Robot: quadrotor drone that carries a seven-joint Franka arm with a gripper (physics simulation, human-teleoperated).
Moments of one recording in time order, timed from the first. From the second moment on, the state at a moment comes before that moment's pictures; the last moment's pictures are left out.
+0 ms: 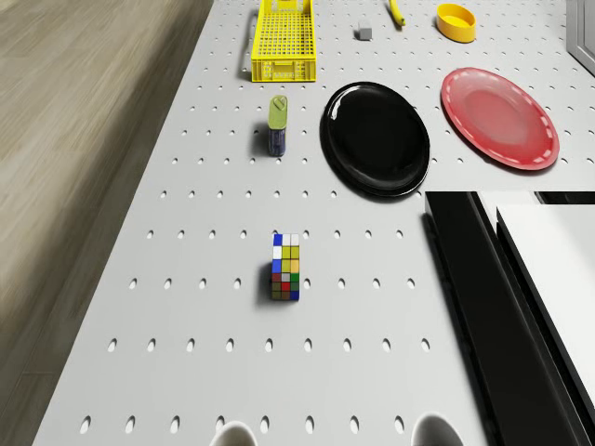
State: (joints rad) arm -0.01 -0.71 0.01 -2.05 0.00 1.37 0.78
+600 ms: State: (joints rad) arm -0.01 -0.72 0.02 -2.05 -0.02 1.38 0.78
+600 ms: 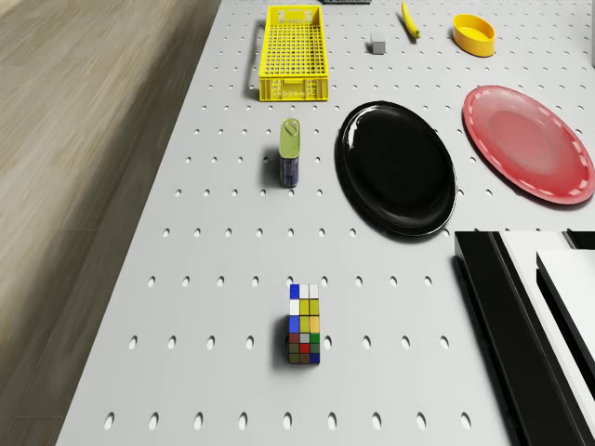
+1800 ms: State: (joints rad) arm -0.27 -0.81 0.70 -2.43 -1.05 1.43 0.99
